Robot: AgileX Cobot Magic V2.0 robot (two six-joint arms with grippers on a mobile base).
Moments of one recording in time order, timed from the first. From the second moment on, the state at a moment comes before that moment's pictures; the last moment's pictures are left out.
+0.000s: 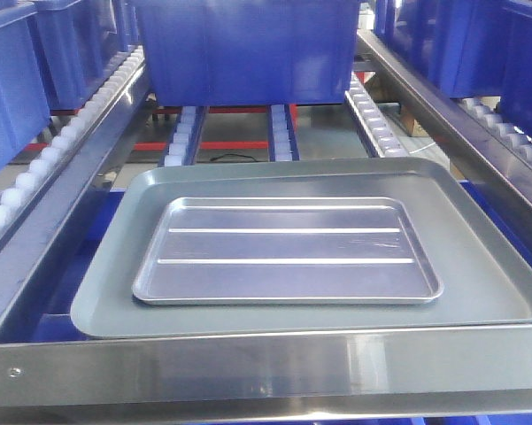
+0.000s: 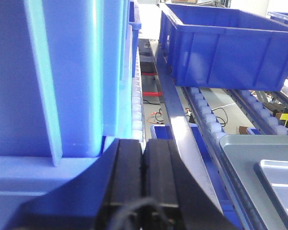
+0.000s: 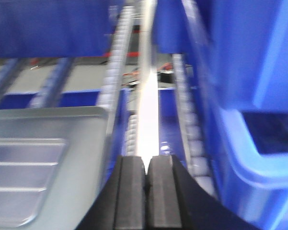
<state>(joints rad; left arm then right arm) -0.09 -0.01 0.03 -0.02 -0.03 0.01 -0.03 0.08 -0.15 -0.04 0.25 0.11</state>
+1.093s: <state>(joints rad) -0.09 -0.01 0.03 -0.02 -0.03 0.01 -0.08 -0.01 0.03 -0.02 0.06 0.10</state>
